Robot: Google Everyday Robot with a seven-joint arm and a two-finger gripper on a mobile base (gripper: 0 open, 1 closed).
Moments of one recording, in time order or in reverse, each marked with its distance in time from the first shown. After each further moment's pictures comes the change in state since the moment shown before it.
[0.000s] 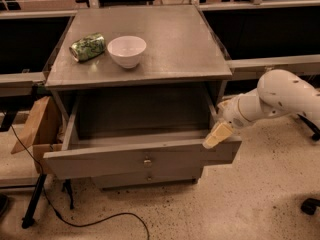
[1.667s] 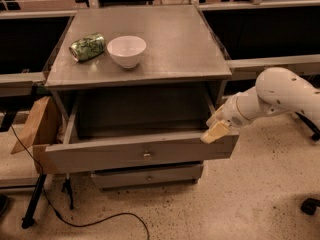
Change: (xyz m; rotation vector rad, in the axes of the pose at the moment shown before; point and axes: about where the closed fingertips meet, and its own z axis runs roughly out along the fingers) arm -0.008 0.000 -0.001 -0.006 0.000 -0.005
